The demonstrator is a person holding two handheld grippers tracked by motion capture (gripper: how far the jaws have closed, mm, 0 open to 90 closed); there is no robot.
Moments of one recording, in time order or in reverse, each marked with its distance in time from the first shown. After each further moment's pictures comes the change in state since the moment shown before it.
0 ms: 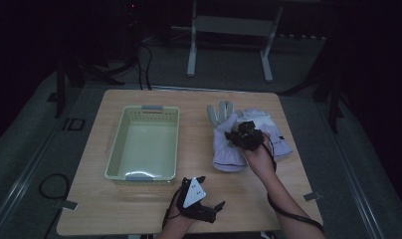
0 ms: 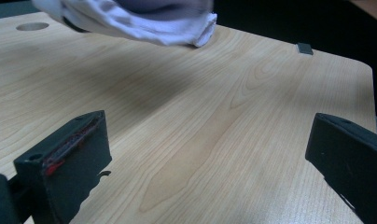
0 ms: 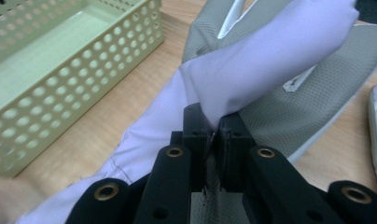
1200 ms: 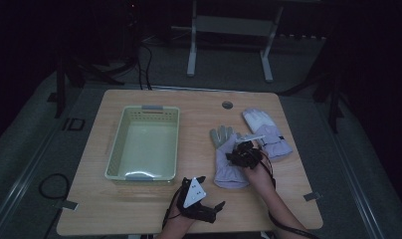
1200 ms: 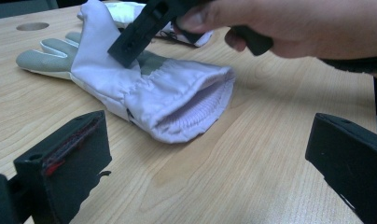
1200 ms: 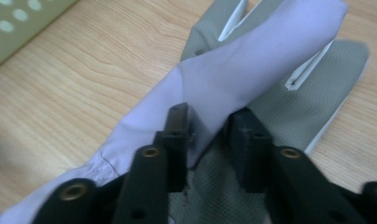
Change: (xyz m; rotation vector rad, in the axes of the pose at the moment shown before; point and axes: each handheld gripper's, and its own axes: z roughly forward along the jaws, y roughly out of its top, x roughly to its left) left arm 0.000 0.000 0.000 0.002 0.000 -0.001; right arm -0.008 -0.067 0.035 0.115 -0.004 0.033
